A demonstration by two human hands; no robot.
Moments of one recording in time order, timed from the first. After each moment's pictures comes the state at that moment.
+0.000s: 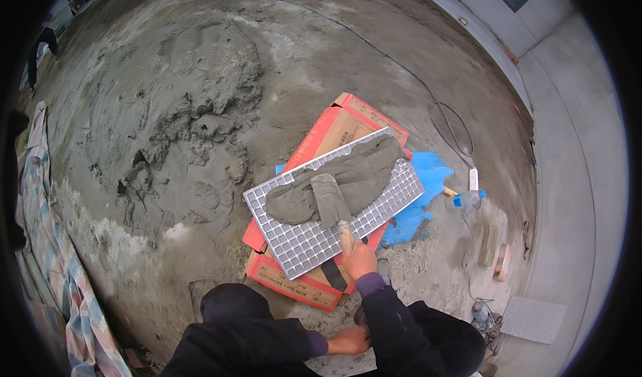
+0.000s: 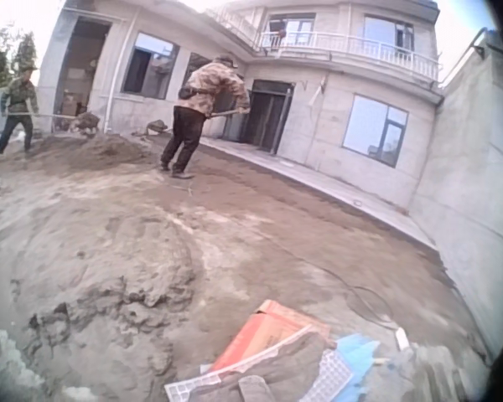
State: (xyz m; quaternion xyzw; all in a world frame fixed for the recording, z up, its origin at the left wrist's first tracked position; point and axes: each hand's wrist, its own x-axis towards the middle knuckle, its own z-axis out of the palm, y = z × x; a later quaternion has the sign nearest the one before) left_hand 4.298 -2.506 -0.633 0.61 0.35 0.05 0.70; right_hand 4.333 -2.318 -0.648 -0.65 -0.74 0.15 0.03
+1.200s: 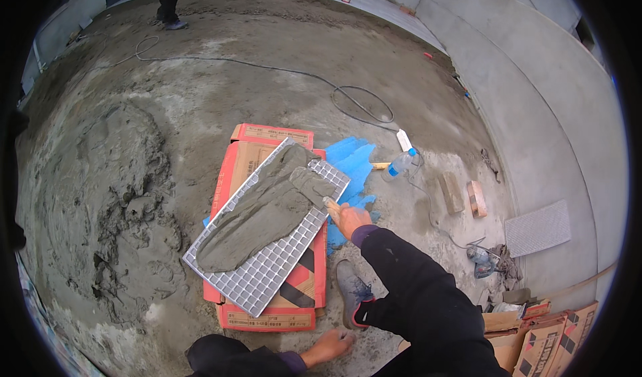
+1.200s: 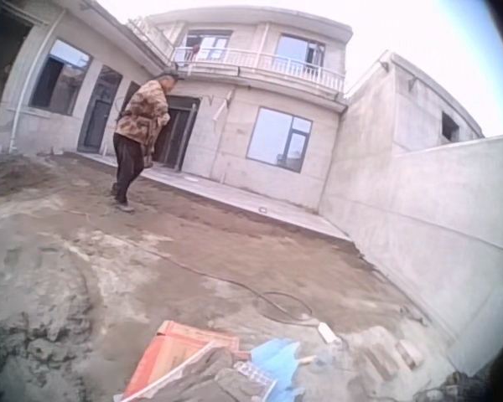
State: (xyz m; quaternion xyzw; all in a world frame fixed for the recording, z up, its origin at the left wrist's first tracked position) left_hand 4.294 -2.492 -0.647 0.50 0.33 0.06 0.80; right_hand 4.499 -2.212 -0.636 -0.69 -0.72 0.03 -0.02
